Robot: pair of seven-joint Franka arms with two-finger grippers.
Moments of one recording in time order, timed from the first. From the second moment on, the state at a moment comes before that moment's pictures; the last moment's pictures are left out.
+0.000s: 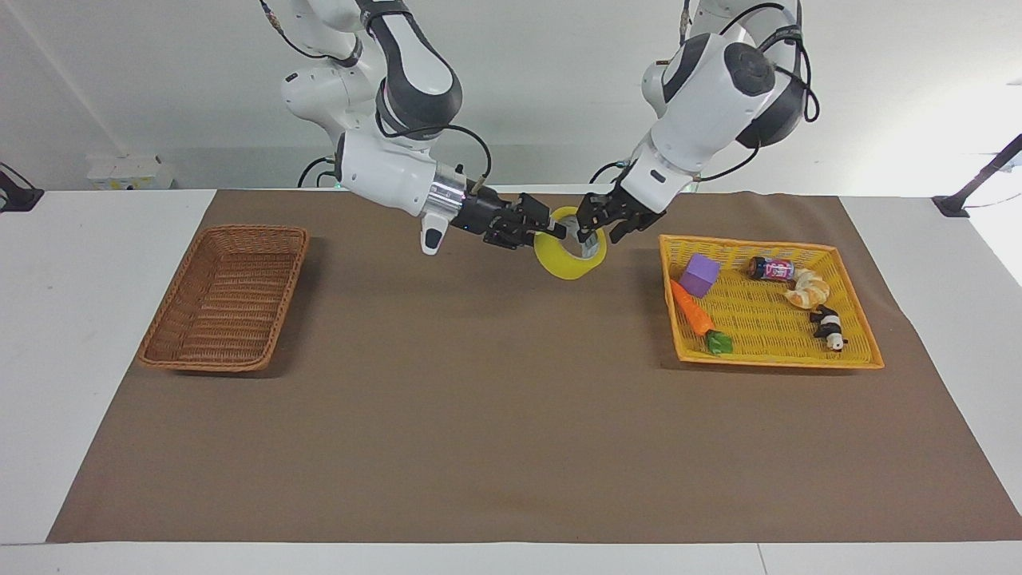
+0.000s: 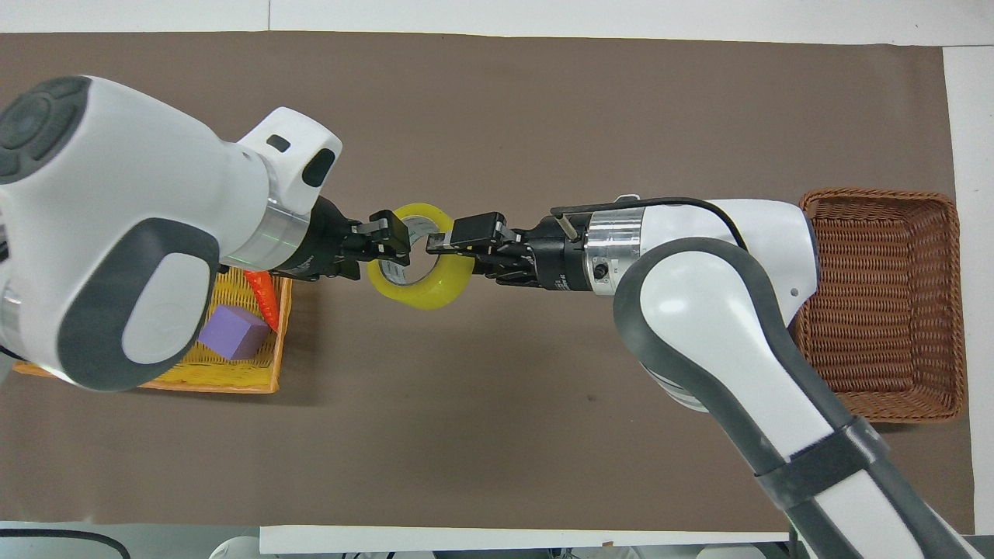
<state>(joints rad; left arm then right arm) -0.36 -0.02 -0.11 -1.74 -0.33 1.77 -0.53 0.58 0.05 -0.10 -2.02 1.35 2.25 -0.04</state>
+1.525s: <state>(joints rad) 0.20 -0.05 -0.09 -1.72 -0.03 1.65 0.08 -0.46 0.12 -0.13 -1.88 0.57 1.44 -0.79</state>
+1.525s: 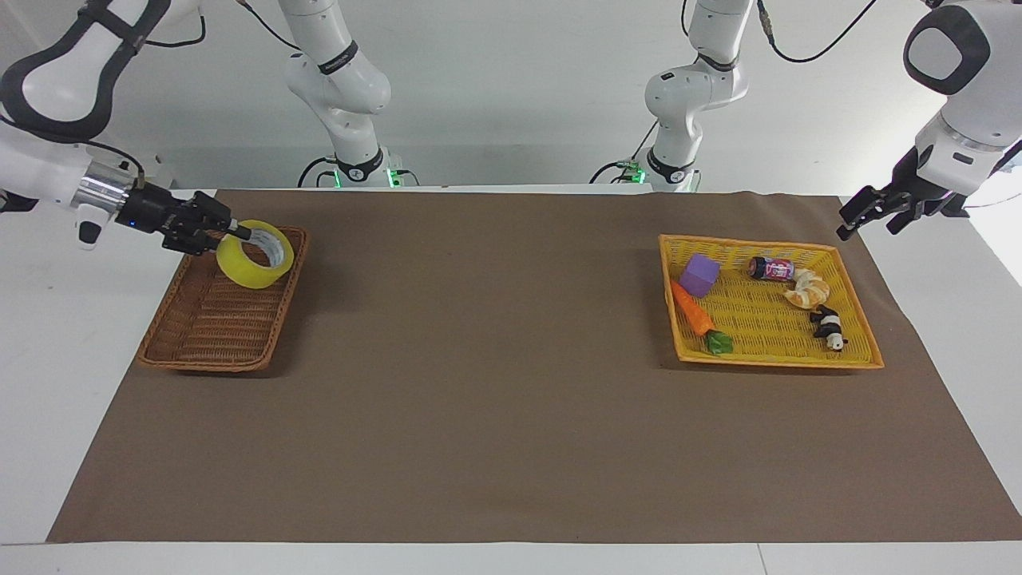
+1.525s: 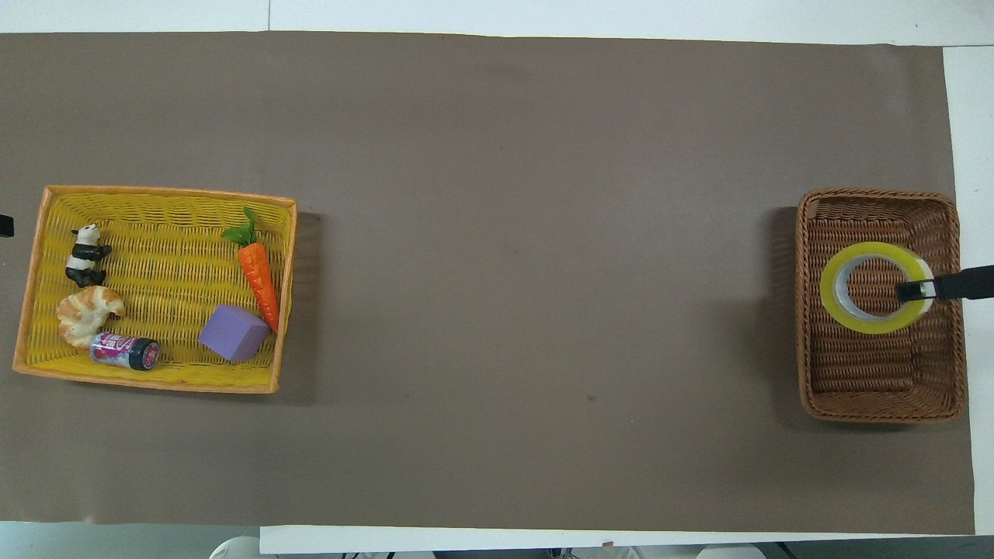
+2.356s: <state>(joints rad) 0.15 -0.05 -0.11 -1.72 -0.03 1.65 0.08 -0.52 0.28 -0.13 -1.88 0.54 1.47 -0.96</state>
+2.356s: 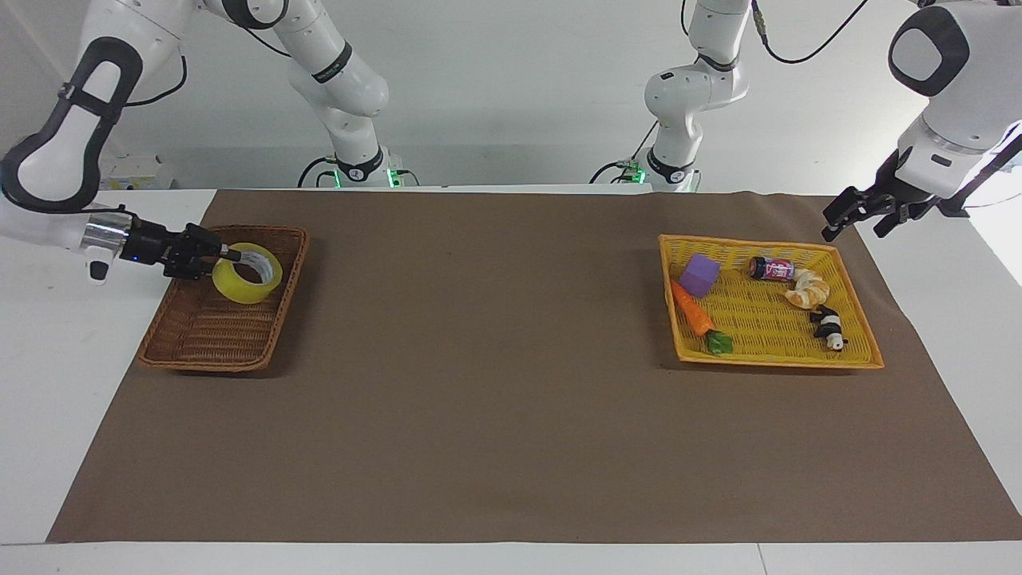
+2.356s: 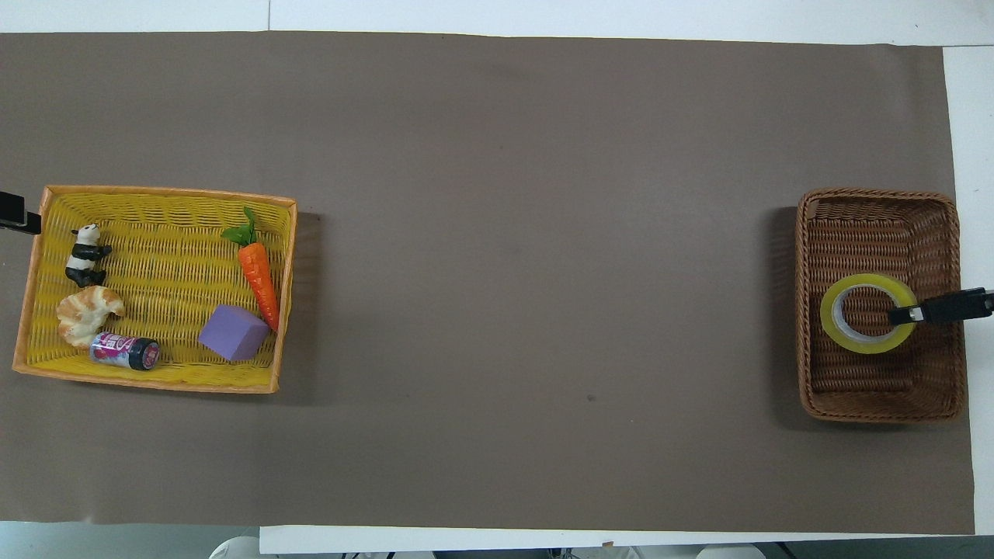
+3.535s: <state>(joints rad) 0.00 0.04 -0.11 -1.57 0.00 1.54 0.08 -0.53 0.27 -0.12 -1.95 0.48 1.61 -1.06</state>
